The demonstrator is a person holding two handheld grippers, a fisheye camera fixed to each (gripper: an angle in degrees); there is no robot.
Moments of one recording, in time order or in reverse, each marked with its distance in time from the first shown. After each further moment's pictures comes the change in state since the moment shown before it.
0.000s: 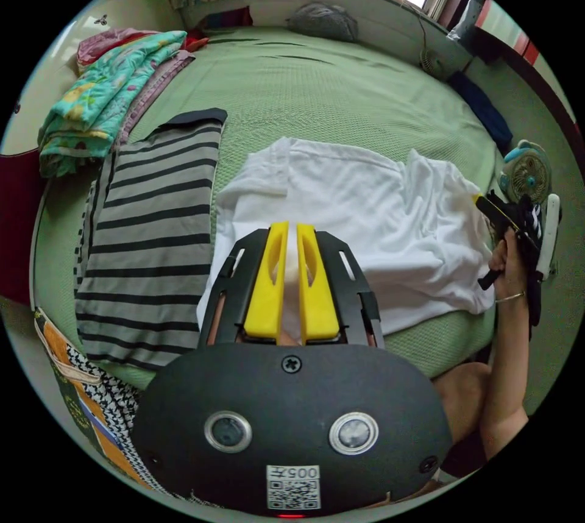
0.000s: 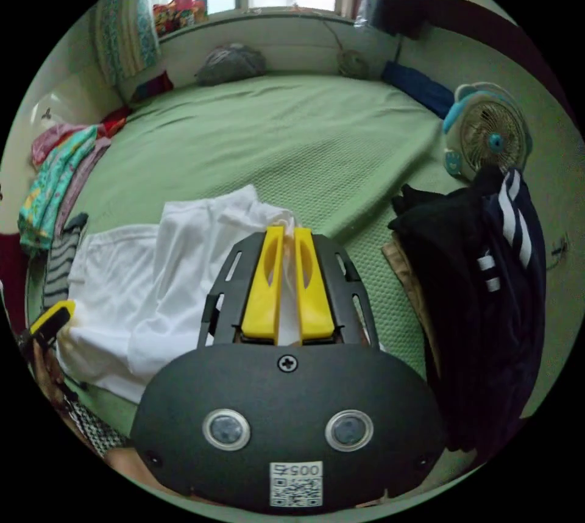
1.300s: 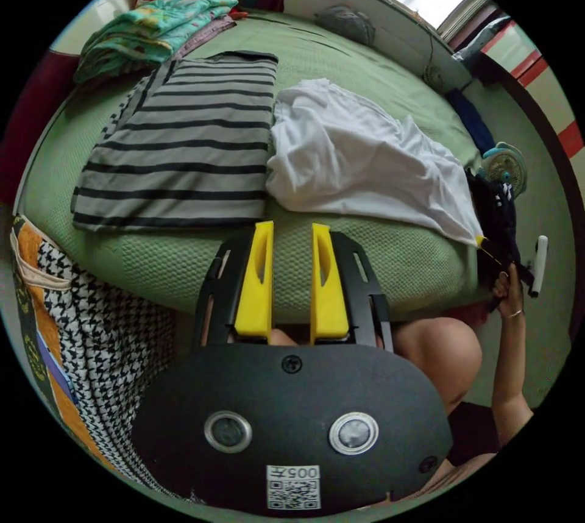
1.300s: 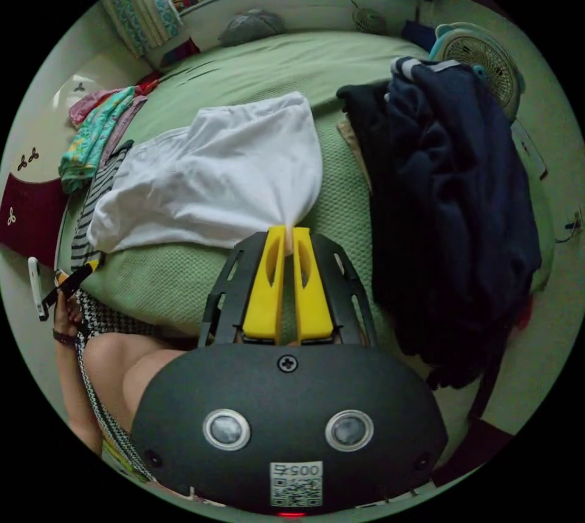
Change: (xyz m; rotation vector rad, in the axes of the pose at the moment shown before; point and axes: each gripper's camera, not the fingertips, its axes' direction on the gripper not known) left arm -0.094 0.134 -0.017 -0.019 0.041 -0.090; right arm 0.120 0.125 -0.070 -0.234 -0.146 -0.089
